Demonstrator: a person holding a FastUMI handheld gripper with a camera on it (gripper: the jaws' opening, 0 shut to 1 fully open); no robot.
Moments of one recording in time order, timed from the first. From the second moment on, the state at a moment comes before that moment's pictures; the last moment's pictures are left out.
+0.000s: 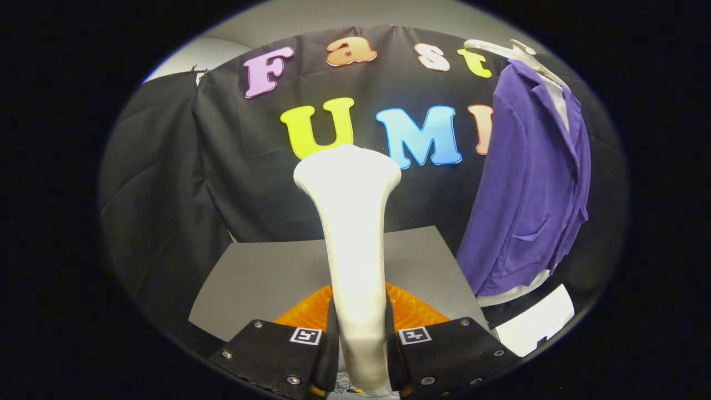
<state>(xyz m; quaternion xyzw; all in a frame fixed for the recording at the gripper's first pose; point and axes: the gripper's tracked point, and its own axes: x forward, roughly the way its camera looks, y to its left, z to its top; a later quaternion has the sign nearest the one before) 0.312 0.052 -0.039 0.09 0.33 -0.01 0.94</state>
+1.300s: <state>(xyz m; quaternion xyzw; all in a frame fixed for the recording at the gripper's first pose) 0.030 -0.076 -0.016 0.02 0.18 0.01 0.98</state>
